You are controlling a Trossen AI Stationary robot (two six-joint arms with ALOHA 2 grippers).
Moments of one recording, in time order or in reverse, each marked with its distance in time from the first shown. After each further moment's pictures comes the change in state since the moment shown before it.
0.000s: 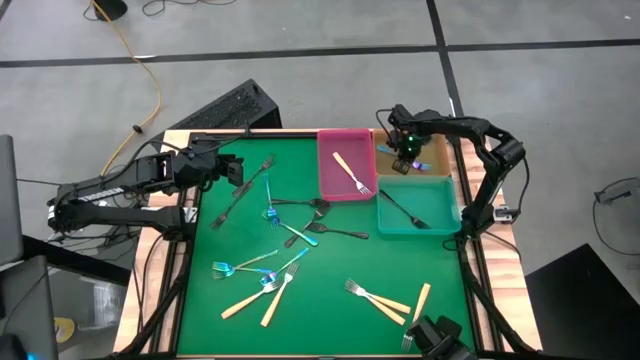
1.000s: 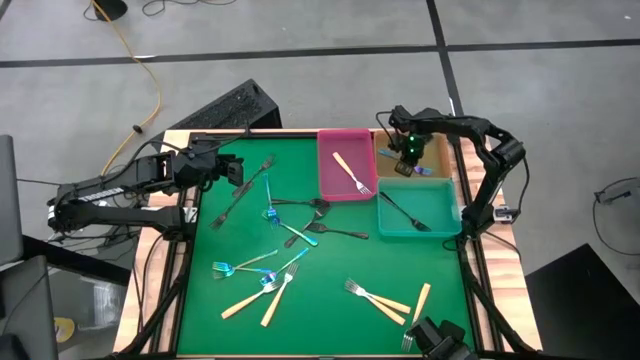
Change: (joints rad) left arm 0.000 0.000 0.000 -0.001 0.000 0.000; right arm 0.000 0.000 0.021 -0.116 -0.022 -0.009
